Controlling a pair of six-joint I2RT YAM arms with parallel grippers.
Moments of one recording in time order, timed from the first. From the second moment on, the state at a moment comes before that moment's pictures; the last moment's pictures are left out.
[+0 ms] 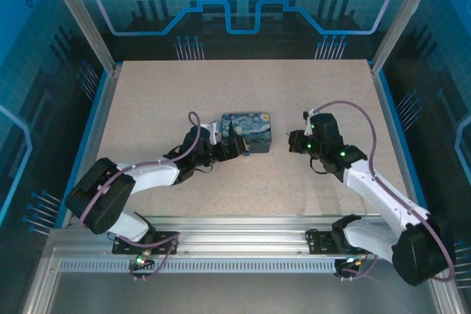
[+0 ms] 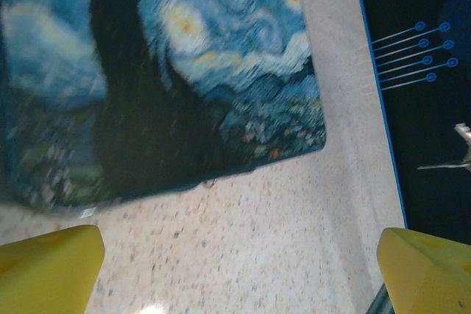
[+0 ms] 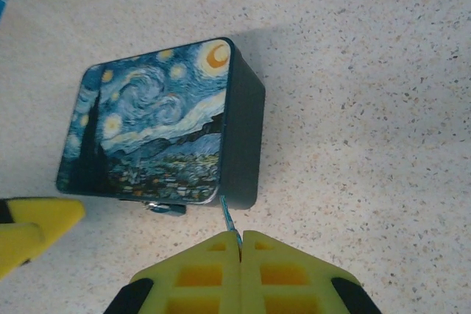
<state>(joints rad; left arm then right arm) -0.57 1.50 0.61 0.38 0.27 -0.86 0.38 1.10 0.74 -0.34 -0.07 0.51</state>
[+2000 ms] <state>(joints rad) -0.77 1.83 0.62 0.76 0.02 -0.45 0.46 2.18 1.77 -0.61 0.02 0.26</state>
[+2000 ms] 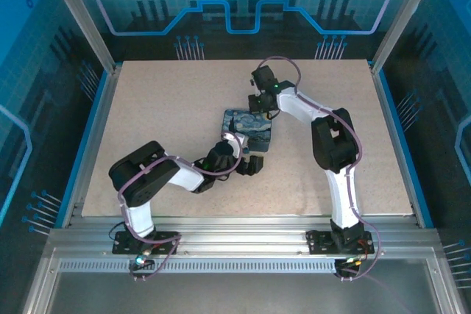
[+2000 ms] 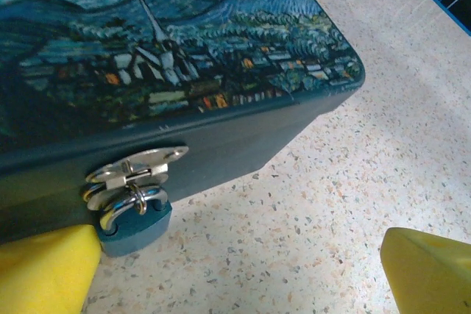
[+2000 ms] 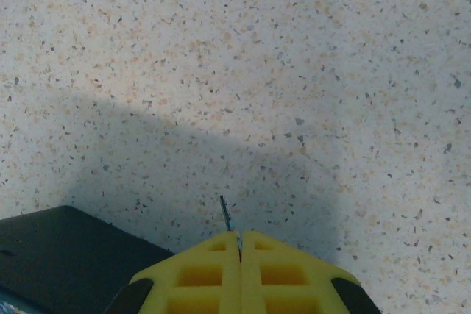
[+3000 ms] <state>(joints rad) -0.77 1.83 0.65 0.72 0.05 -0.45 0.47 2.18 1.76 -0.56 0.02 0.26</state>
